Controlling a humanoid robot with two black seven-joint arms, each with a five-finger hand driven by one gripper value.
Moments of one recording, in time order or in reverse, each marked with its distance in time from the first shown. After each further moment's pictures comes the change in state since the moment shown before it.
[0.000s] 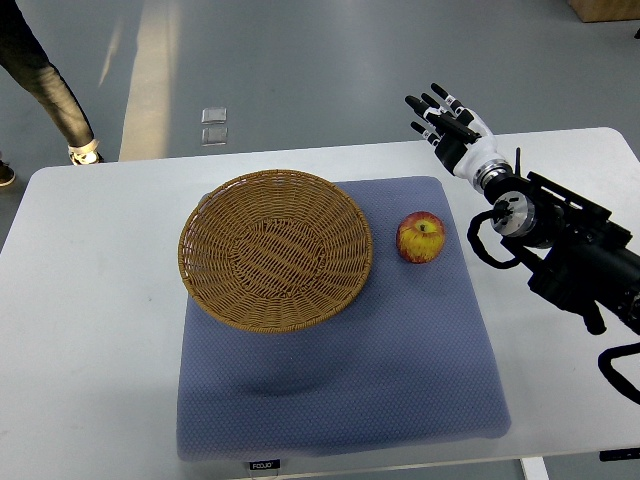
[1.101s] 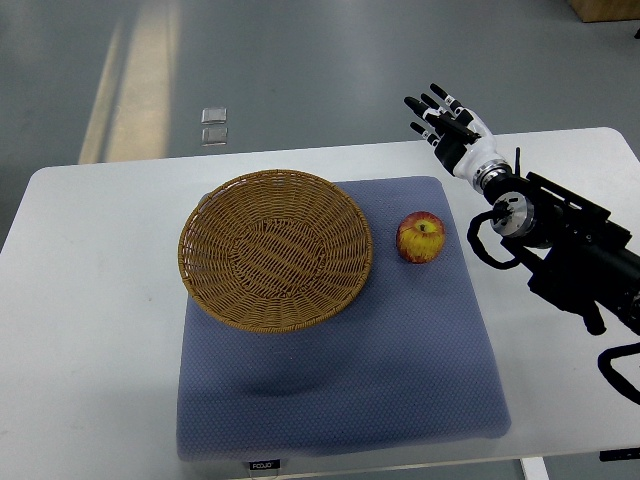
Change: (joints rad) left arm -0.003 0.000 0.000 0.002 0.000 0.011 0.003; right arm 0.000 0.003 -0.002 -0.002 -0.011 0.000 0.000
